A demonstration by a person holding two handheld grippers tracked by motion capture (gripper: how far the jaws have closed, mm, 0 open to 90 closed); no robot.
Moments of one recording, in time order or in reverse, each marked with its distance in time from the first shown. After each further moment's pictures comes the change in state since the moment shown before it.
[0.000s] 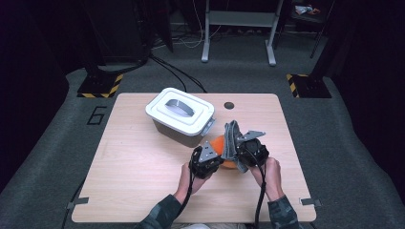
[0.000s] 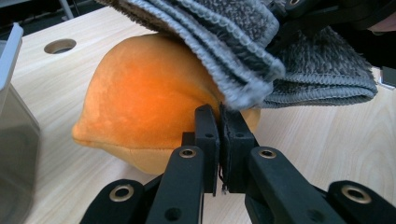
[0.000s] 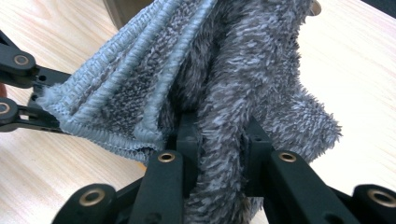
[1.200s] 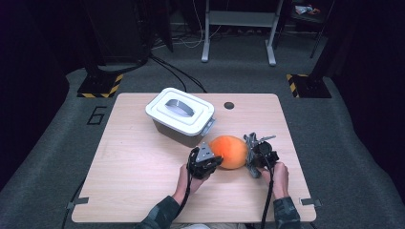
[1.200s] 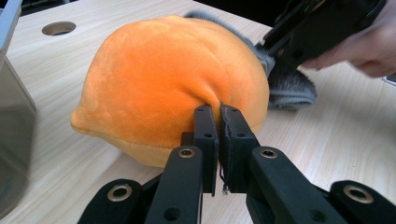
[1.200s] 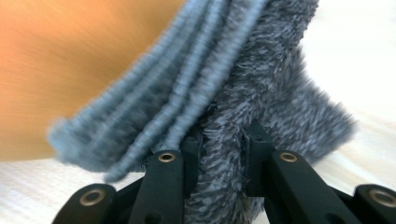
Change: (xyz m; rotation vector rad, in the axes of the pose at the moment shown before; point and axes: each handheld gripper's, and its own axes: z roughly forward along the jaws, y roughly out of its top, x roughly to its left) left arm 0.008 -0.011 0.001 0.015 -0.012 -0.033; right arm -0.054 -0.058 0.062 0.206 -0.032 0.210
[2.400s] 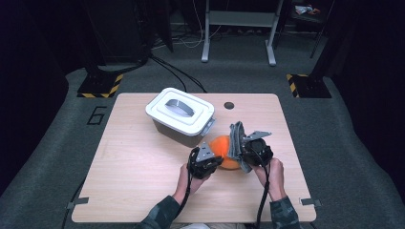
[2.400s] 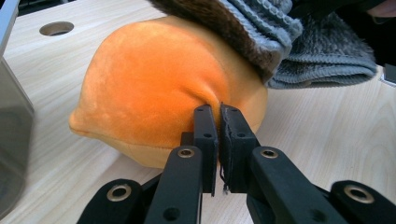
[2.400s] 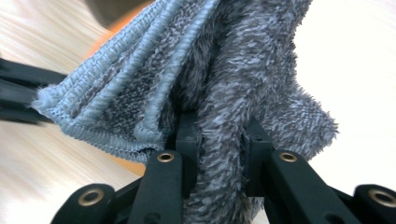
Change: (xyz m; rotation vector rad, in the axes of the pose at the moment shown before) left arm 0.000 0.001 0.001 -0.002 -0.004 -0.002; right arm 0.043 0.024 -0.063 -0.192 0.033 -0.140
